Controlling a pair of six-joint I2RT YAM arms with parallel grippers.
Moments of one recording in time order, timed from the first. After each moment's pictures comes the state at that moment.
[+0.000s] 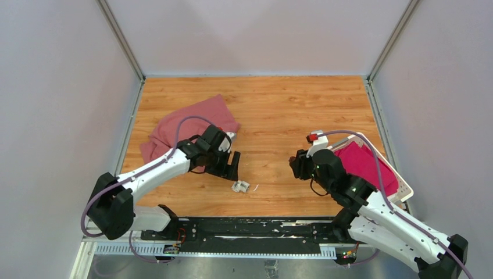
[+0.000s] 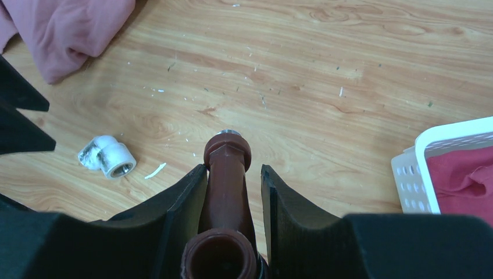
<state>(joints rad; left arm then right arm) -0.64 1.27 0.86 -0.58 0.25 -0.39 0.80 0.66 0.57 -0.38 0.30 0.37</state>
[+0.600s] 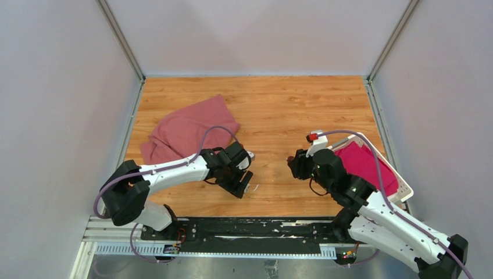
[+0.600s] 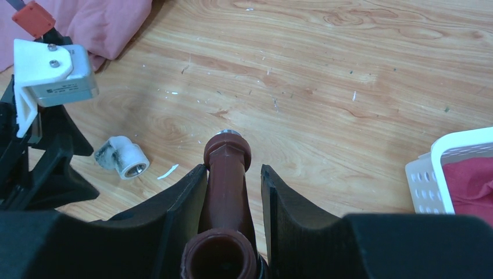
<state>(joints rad) -0.90 1.43 0.84 -0.62 0.13 -0.33 0.80 0.67 0.57 -0.37 0.27 0.39</state>
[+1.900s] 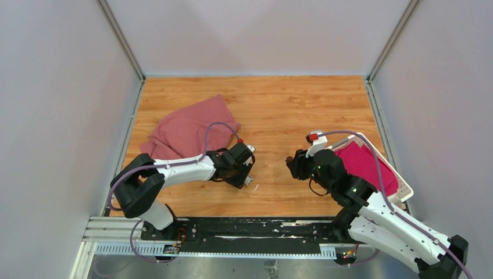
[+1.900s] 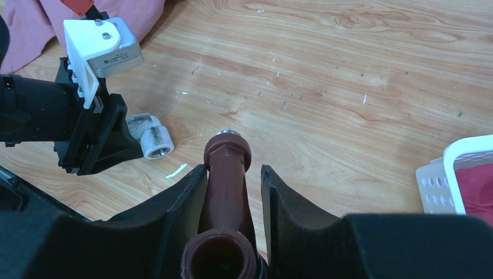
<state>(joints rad) -0.91 1.54 0.81 -0.39 -0.07 -0.40 0.80 0.66 0.56 -0.35 0.24 0.39</state>
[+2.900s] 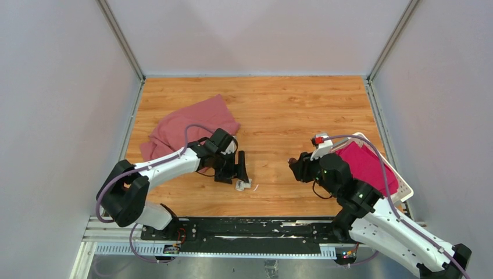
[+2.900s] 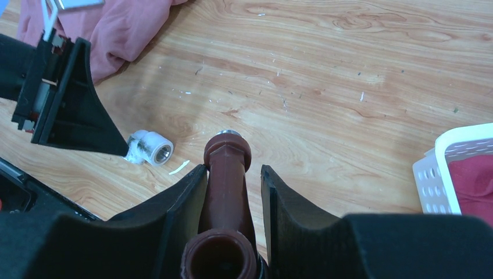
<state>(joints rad) -0.69 1.42 0.83 -0.49 0.29 -0.69 0.80 0.57 0.54 -0.38 0.24 0.39</state>
